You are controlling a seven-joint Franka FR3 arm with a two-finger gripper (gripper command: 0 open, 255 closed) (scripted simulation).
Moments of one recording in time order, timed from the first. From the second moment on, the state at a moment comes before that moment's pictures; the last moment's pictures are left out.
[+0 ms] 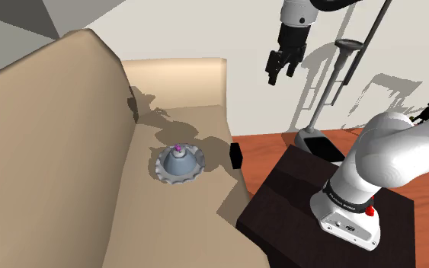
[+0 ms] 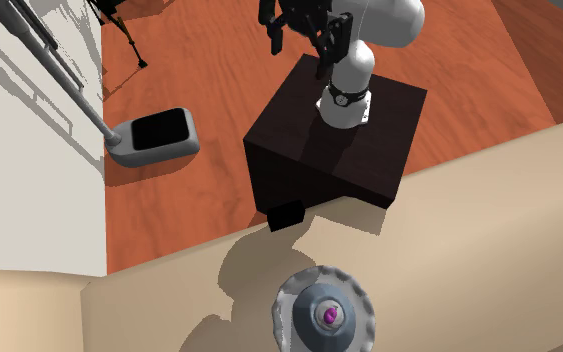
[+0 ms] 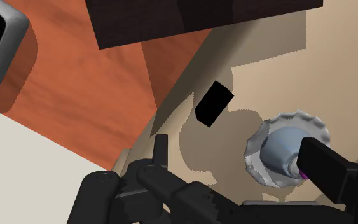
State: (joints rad) arm -0.02 -0.77 -0.06 -2.43 -0.08 1.69 0.17
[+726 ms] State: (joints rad) arm -0.01 -0.65 -0.03 -2.66 -0.06 2.02 0.26
